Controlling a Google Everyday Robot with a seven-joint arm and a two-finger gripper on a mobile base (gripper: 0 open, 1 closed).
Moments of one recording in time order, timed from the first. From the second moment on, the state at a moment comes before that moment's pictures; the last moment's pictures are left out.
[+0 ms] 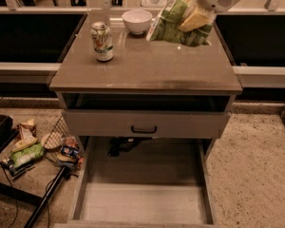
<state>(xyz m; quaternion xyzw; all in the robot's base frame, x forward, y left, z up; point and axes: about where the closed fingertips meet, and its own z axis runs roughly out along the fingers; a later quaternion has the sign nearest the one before) 0.647 -0.117 0.995 -0.69 0.64 0.00 0.33</state>
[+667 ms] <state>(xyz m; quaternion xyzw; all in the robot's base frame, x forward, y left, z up) 0.713 -0.115 0.959 -0.69 0.62 -0.08 0.37</state>
